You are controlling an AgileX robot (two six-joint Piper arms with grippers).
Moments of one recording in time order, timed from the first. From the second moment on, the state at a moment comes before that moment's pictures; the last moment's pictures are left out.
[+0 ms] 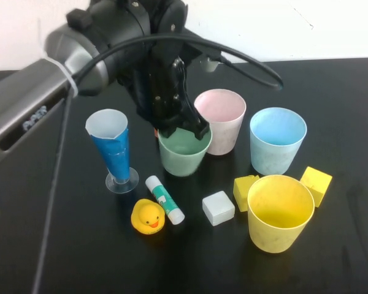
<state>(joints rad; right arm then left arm) 0.01 -0.01 0.03 0.52 0.41 -0.02 -0.57 1.93 -1.93 0.14 1.28 0.04</state>
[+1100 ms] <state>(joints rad) 0.01 -0.01 0.03 0.55 0.43 -0.03 -0.57 1.87 -1.93 0.06 0.99 -0.05</state>
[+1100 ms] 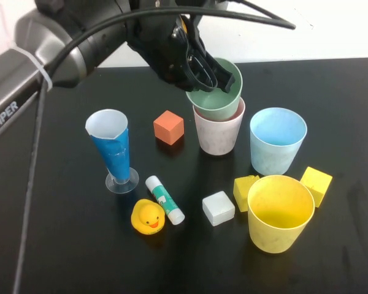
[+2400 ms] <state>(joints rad) 0.01 0.56 -0.72 0.44 0.81 -0.61 -0.57 1.05 -1.13 0.23 0.68 -0.05</state>
